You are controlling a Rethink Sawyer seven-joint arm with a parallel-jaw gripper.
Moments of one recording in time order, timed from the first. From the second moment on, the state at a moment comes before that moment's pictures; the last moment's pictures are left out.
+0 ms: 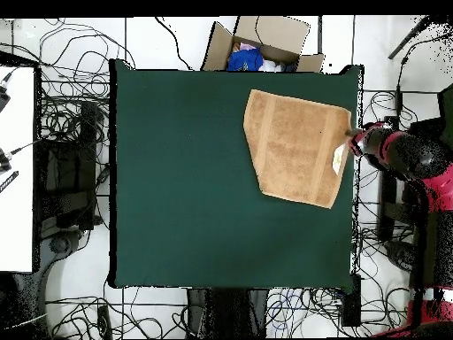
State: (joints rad) arm -1.16 -0.12 0.87 1.01 -0.57 0.92 0.52
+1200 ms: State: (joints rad) arm -1.10 -0.21 0.84 1.03 -0.57 0.92 0.52
